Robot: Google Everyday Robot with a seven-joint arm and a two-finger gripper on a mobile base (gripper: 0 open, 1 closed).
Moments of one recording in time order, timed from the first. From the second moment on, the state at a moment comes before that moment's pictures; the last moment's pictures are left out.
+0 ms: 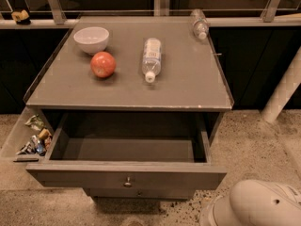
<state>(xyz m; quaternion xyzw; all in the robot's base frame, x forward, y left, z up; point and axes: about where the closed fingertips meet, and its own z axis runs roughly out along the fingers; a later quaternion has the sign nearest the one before) 0.282 -0.130 0.596 -0.42 0.89 0.15 0.11</state>
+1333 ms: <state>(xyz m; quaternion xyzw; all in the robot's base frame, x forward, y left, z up) 0.306 -0.139 0.589 -0.41 0.86 0.23 0.19</state>
